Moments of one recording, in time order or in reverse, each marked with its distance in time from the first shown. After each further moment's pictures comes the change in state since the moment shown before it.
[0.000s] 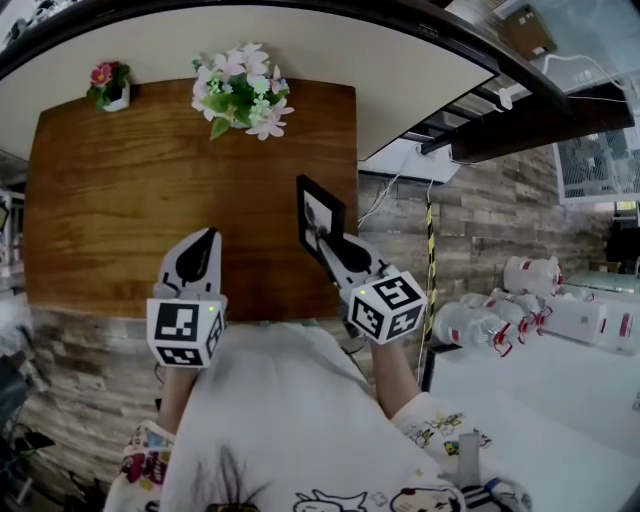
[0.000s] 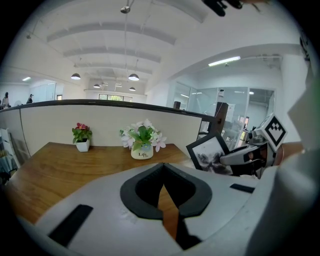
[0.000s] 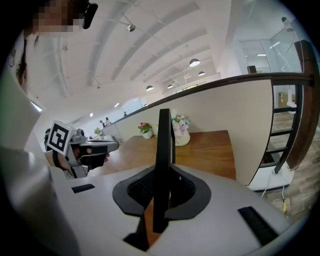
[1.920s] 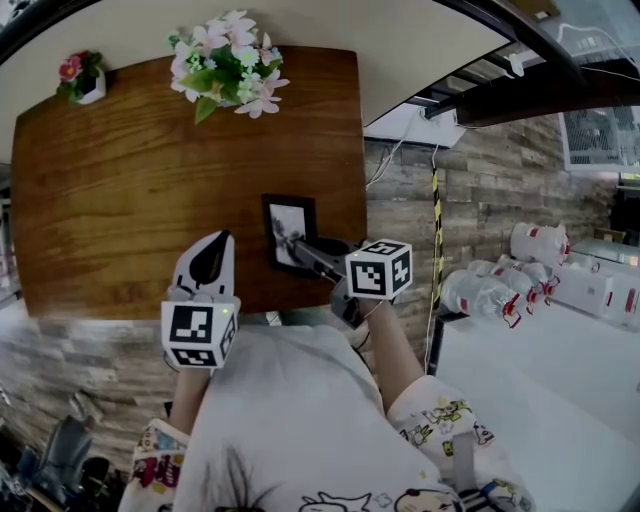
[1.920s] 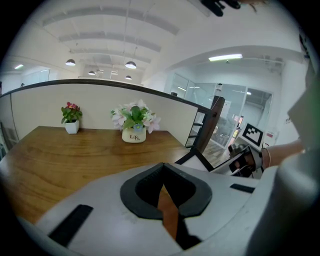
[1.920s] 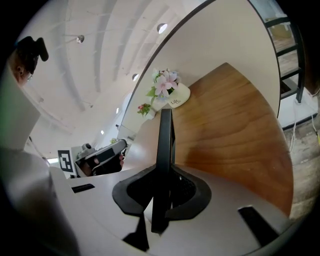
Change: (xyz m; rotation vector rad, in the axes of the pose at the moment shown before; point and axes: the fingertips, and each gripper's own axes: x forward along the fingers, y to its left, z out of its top) left arm 0.030 -0.015 -0.056 -0.037 0.103 -0.090; right arm 0.054 0.013 -0.096 0.451 0.282 0.259
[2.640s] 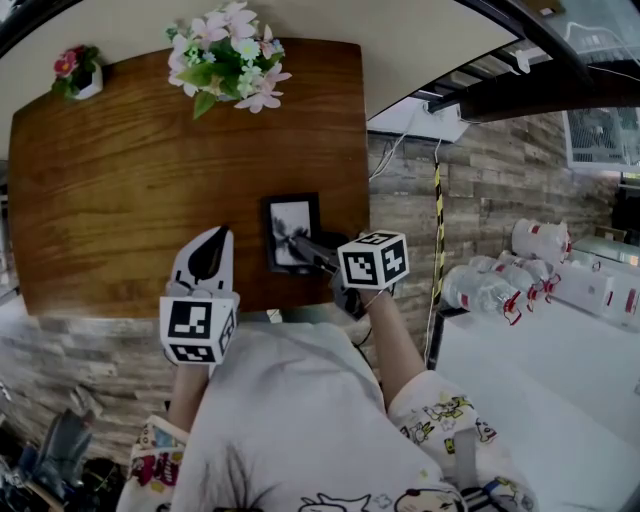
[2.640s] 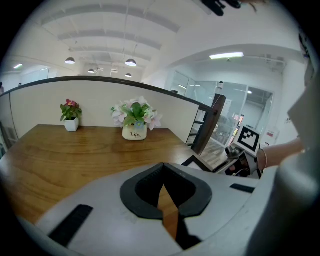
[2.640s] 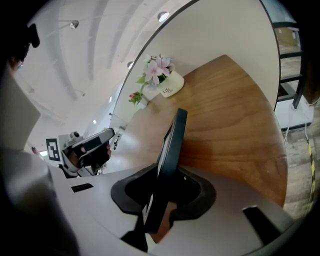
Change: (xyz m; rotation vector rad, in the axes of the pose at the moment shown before) left arm 0.008 0.006 -0.006 -0.004 0.026 0.002; right arm 0.012 -0.030 -0.014 -0.028 0.118 -0.092
